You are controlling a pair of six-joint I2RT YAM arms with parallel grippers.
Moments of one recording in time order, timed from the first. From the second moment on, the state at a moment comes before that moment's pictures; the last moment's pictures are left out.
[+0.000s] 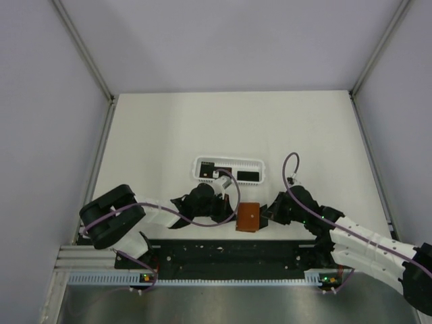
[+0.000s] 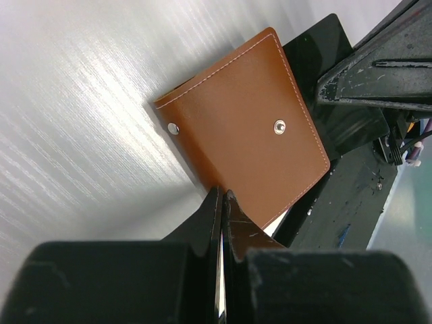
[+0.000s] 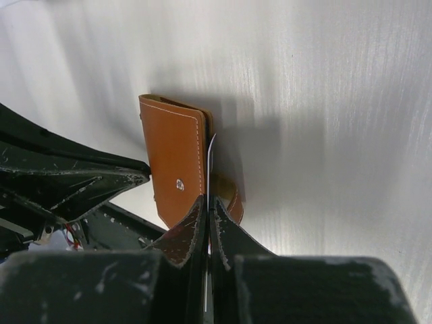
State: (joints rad) left arm -0.95 1.51 0.40 0.55 0.29 -0.67; right arm 0.76 0.77 0.25 -0.23 -0.05 1.07
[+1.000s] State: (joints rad) left arm -0.96 1.55 0.40 0.57 0.29 -0.68; right arm 0.76 0.65 0.24 -0.16 -0.09 1.00
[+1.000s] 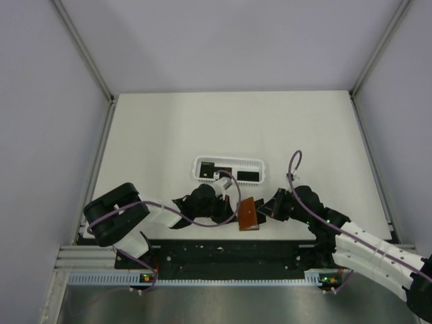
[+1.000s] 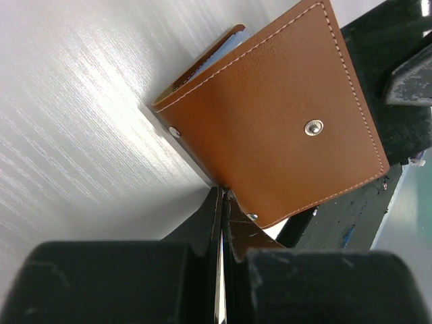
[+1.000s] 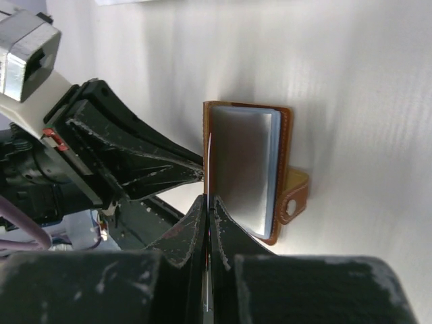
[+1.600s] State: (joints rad) left arm -0.96 1.56 0.40 0.58 0.29 -0.69; right arm 0.76 0.94 0.17 0.28 -0.22 0.99
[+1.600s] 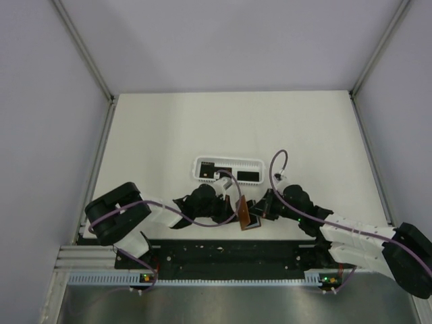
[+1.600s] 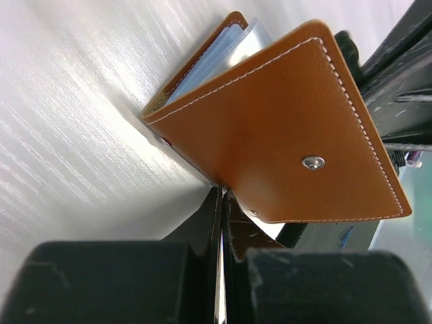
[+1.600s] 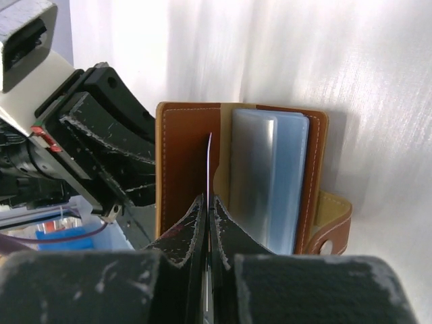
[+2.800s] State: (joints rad) left arm -0.96 0.95 0.40 0.22 0.02 -0.64; right arm 1.01 1.22 0.40 0.11 0.13 0.93
